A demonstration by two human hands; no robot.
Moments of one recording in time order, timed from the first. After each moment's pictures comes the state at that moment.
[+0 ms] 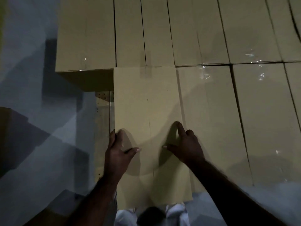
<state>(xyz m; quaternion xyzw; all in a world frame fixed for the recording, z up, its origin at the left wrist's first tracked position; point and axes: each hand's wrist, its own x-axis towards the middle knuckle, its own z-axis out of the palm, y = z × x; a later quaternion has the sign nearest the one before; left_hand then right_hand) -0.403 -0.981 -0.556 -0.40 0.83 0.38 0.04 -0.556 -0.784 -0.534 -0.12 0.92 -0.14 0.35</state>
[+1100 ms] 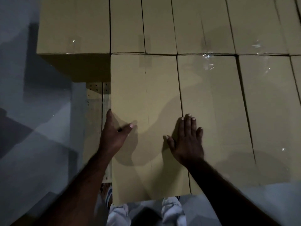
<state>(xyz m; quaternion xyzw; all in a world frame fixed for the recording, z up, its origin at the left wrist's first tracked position) -0.442 -1.013 -0.620 -0.43 0.73 0.53 0.00 -0.538 -0.774 -0.603 -0.22 0.95 0.01 0.21</state>
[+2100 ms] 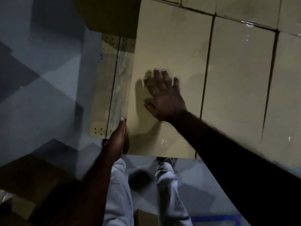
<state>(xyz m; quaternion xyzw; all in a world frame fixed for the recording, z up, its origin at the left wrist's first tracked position) -0.305 -0.951 -0.623 -0.63 0.33 0.69 0.13 -0.508 -0.882 -0.579 -0.50 0.84 0.01 0.21</state>
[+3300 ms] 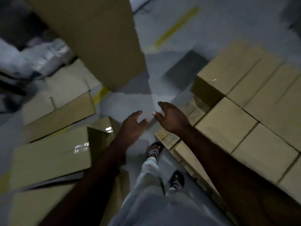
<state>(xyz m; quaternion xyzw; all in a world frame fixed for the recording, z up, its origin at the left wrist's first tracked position) -0.122 -0.971 -0.208 -0.68 0.59 0.43 -0.09 -0.306 -0.970 -0.221 -0.66 0.66 -0.13 0.33</state>
